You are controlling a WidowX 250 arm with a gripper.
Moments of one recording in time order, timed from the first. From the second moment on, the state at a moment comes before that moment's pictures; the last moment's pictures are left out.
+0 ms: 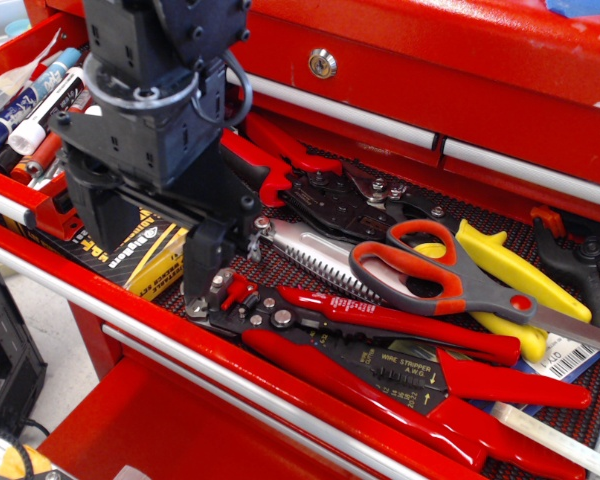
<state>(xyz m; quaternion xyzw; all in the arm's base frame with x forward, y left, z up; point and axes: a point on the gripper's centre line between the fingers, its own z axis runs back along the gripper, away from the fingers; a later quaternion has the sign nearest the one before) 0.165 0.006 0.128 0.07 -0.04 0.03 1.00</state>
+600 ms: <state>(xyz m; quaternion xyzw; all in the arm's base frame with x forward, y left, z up) 0.186 -0.053 0.135 -0.05 0.04 0.19 0.98</state>
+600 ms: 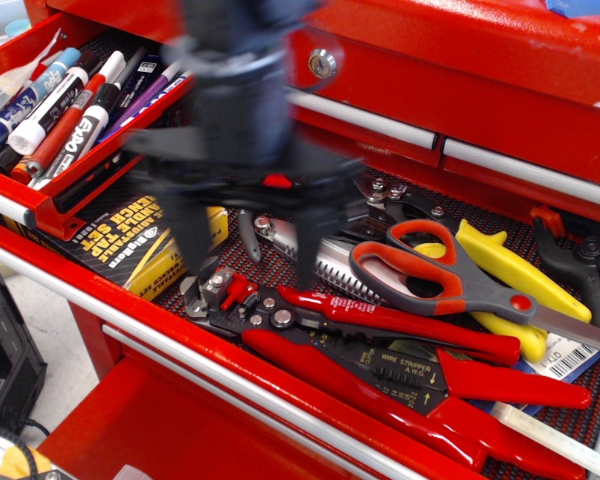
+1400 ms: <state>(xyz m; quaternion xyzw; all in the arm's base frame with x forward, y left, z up) 0.274 -0.152 0.119 -0.09 0.02 0.61 0.79</state>
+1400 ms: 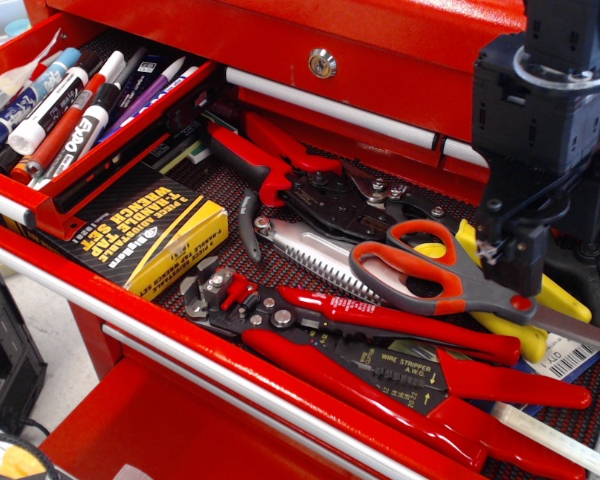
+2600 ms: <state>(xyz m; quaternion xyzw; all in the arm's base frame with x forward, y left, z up) 0.285 -0.151 0.053 -0.11 0.01 0.55 0.83</state>
